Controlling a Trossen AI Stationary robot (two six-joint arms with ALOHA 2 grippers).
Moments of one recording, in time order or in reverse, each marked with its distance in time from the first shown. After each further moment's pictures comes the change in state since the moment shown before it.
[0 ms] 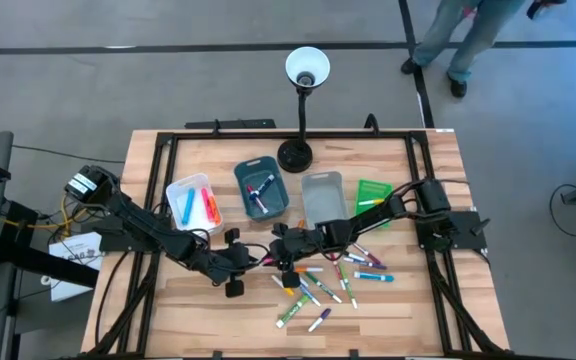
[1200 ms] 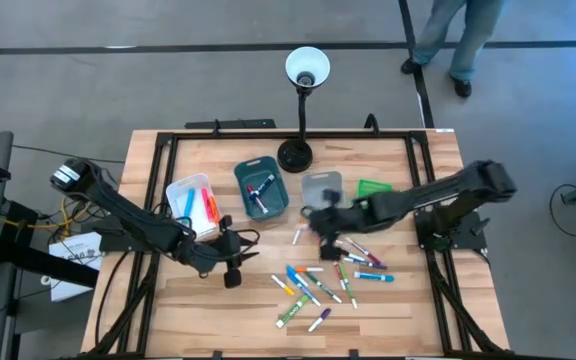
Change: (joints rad) left arm 0.000 -0.199 0.000 0.003 -0.151 0.064; right arm 0.001 -0.533 -0.001 -0.946 0.339 0.098
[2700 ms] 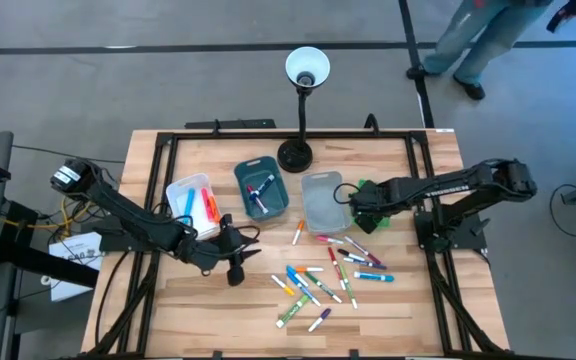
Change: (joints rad) left arm 0.029 0.023 0.001 0.026 -0.001 -0.093; right arm -0.242 -0.173 -0.412 -0.375 0.024 0.617
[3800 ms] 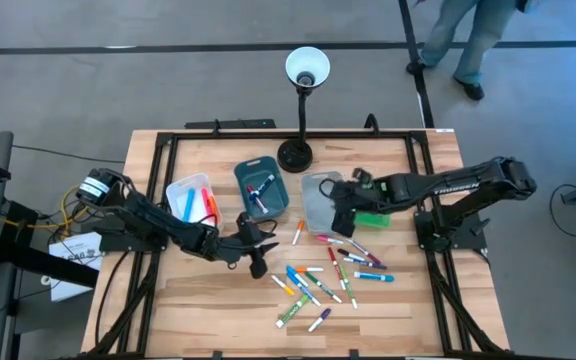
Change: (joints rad) left arm 0.121 0.269 0.006 0.331 0.032 0.043; right arm 0.133 0.014 0.315 0.247 0.041 -0.446
